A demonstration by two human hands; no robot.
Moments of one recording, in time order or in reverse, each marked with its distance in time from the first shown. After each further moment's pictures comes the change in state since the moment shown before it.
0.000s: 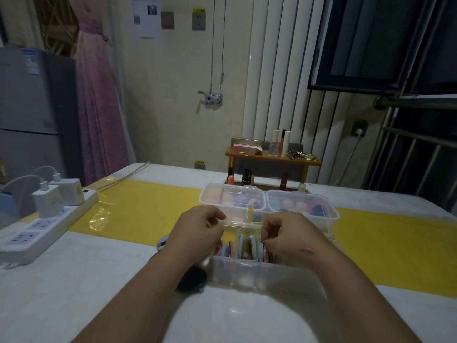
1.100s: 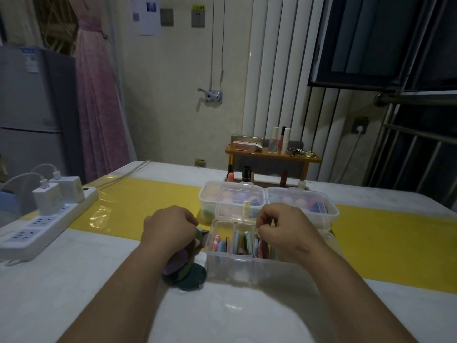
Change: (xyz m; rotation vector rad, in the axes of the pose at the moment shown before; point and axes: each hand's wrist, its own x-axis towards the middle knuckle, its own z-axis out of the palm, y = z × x) left_hand 0.011 -0.022 -0.024 0.471 -0.062 -0.313; right_hand 0.002 -0.001 0.008 0.053 0.173 -0.183
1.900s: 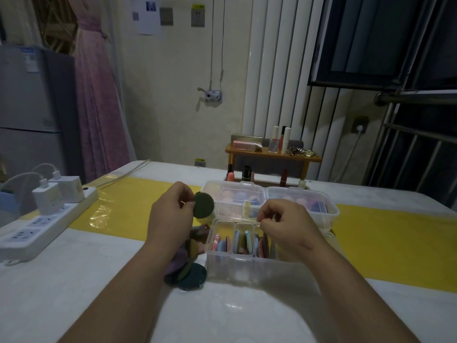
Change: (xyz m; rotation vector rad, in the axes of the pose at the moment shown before) left_hand -0.010 0.012 -0.003 -0.587 0.365 0.123; right_hand 0.003 0.003 0.001 0.131 0.058 -0.015
